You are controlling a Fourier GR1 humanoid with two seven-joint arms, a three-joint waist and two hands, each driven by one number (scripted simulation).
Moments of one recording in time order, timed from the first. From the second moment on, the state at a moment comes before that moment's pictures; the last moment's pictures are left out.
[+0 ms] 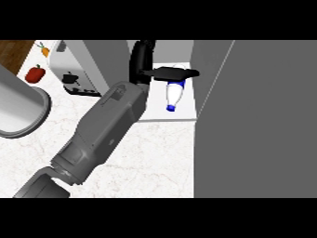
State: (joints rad) left arm -1.08 0.00 -0.31 -0.50 0.61 0.40 -0.57; right arm 0.84 -0.18 -0.27 -2.37 -0.41 0.63 -0.26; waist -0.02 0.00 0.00
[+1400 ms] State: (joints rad) left arm -0.25 0.20 -0.63 -1.59 0.54 0.51 -0.38; right arm 0.85 -0.25 -0.08 -2.38 -0.39 0.73 -0.18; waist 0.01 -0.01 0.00
